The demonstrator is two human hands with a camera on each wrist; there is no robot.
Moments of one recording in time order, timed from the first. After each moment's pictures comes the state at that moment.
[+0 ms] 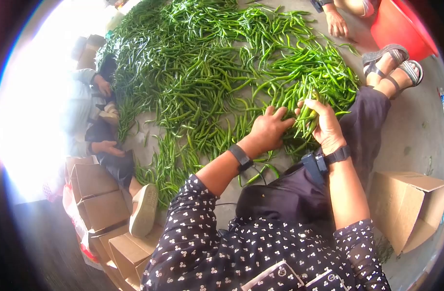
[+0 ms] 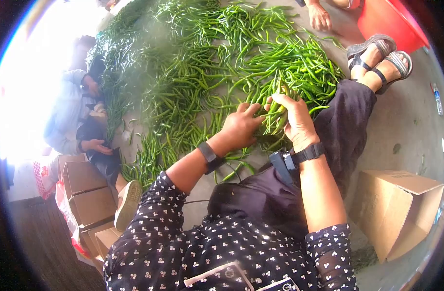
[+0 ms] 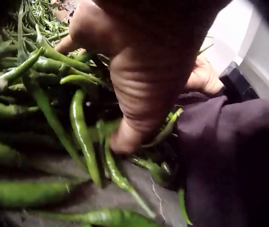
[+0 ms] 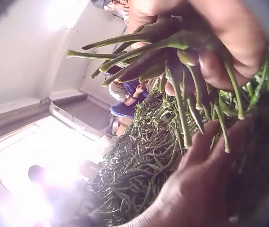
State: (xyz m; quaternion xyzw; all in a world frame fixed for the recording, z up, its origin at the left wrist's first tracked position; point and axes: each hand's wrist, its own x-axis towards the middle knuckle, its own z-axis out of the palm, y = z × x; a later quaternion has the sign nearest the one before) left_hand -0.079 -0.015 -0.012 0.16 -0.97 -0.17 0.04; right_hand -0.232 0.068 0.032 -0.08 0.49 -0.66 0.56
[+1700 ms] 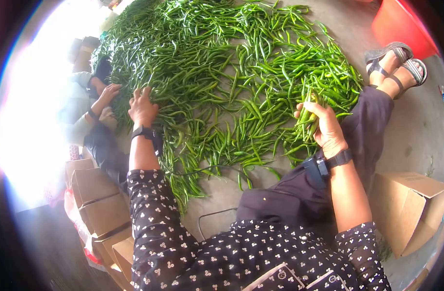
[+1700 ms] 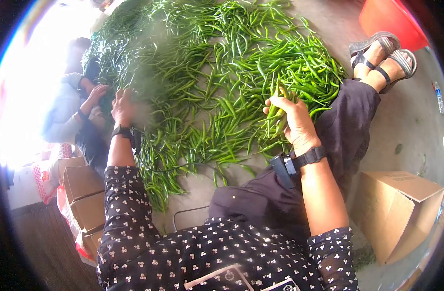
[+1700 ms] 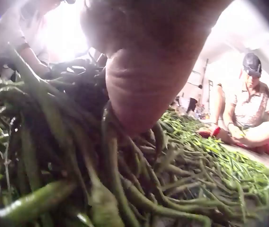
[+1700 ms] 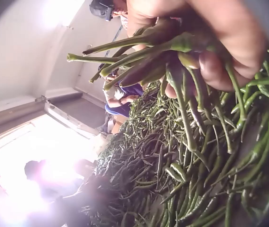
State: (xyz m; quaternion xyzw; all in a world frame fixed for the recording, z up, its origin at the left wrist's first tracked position) left_hand 0.120 -0.222 0.053 0.63 -0.77 0.09 -0.06; right_hand -0.229 0.063 0.034 -0.06 0.50 -0.65 0.56
